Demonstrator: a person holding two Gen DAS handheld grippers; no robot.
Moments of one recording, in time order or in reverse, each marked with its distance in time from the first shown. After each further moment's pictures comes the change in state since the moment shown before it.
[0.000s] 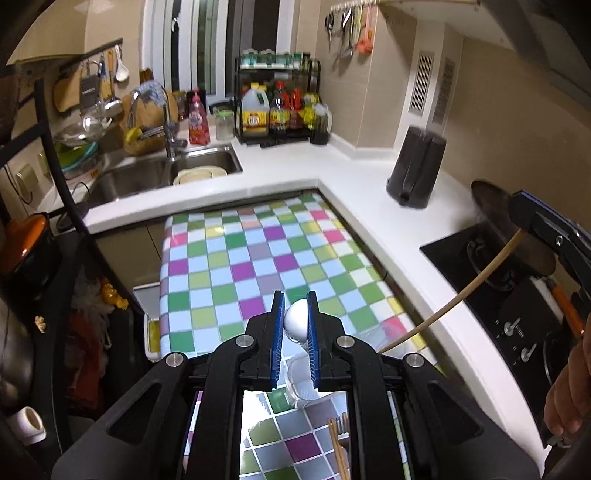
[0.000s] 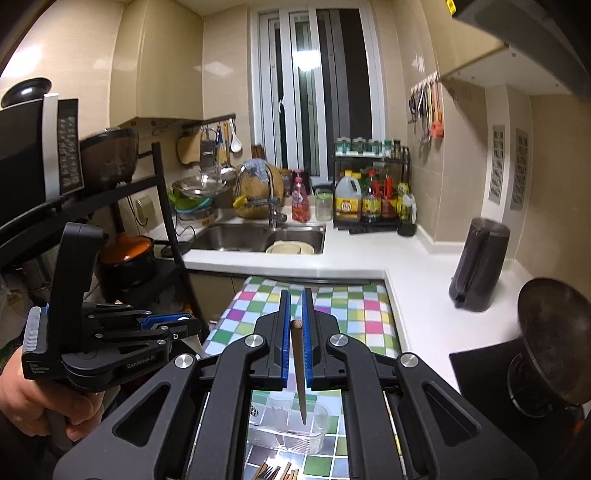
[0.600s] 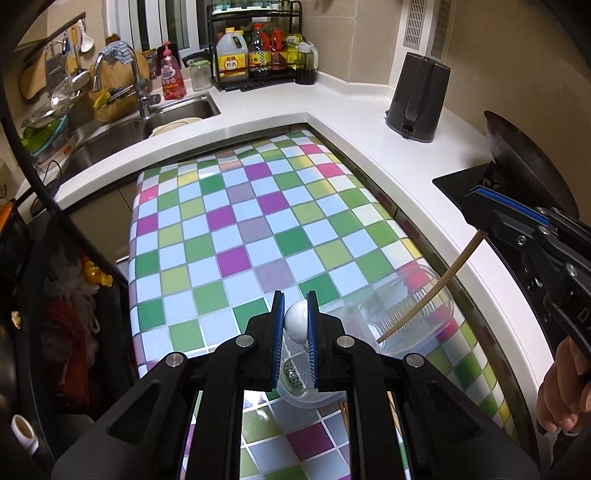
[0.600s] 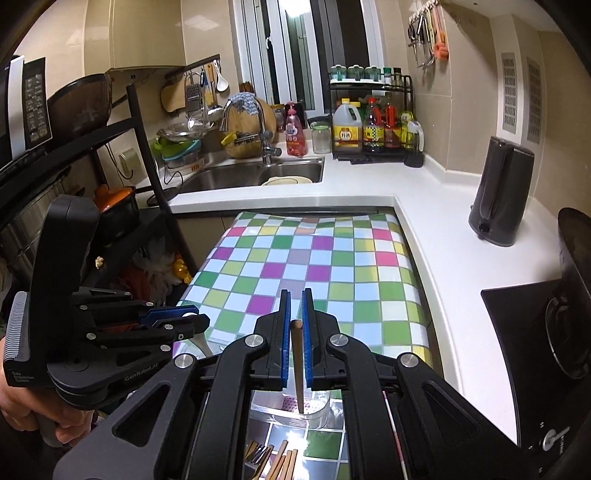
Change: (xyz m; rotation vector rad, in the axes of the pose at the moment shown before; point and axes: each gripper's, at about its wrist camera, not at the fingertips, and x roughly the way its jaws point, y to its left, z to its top) left arm 0.085 -0.009 -0.037 0.071 0.174 -0.018; right arm 0.085 -0.015 -0.073 0.048 0.192 0.016
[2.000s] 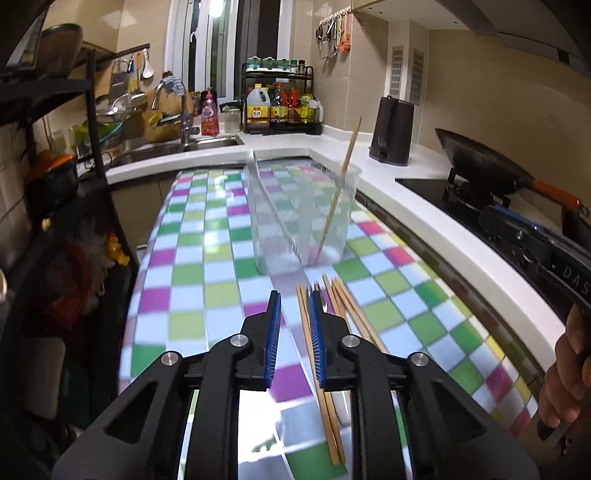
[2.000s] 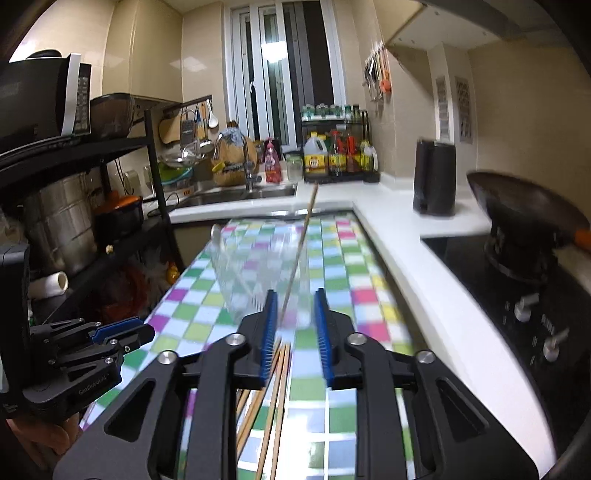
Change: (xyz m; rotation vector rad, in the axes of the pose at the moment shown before) left arm -0.089 -0.071 -0.244 -0.091 -0.327 0.060; right arm -0.146 0.015 -0.210 0.061 -0.190 -0.096
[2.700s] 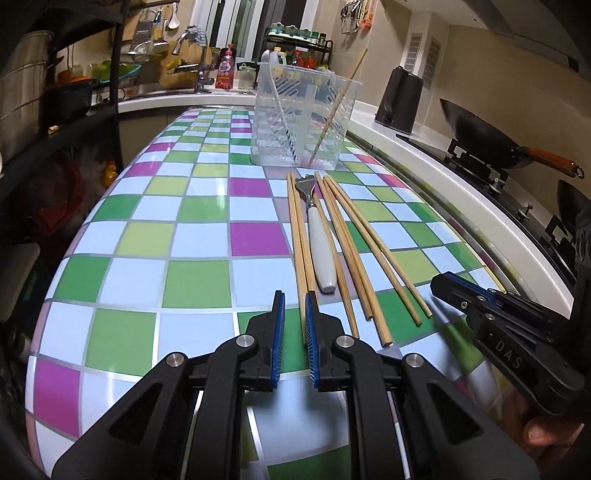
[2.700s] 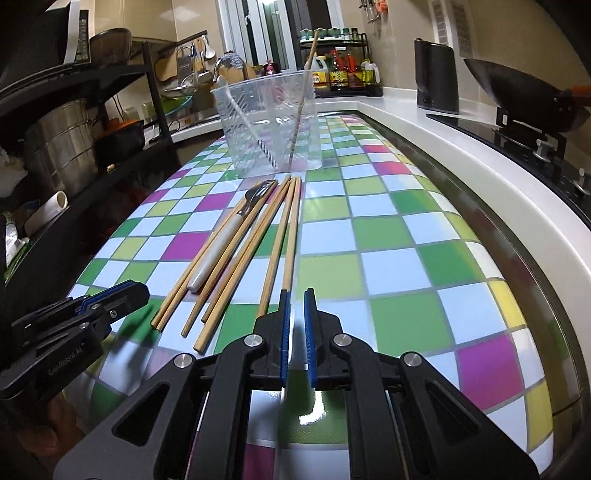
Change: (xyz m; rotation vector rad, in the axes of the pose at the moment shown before) left arm 0.007 -0.011 -0.124 -0.137 0.074 -0.029; right arm 0.019 0.010 -0.143 0.007 0.223 0.023
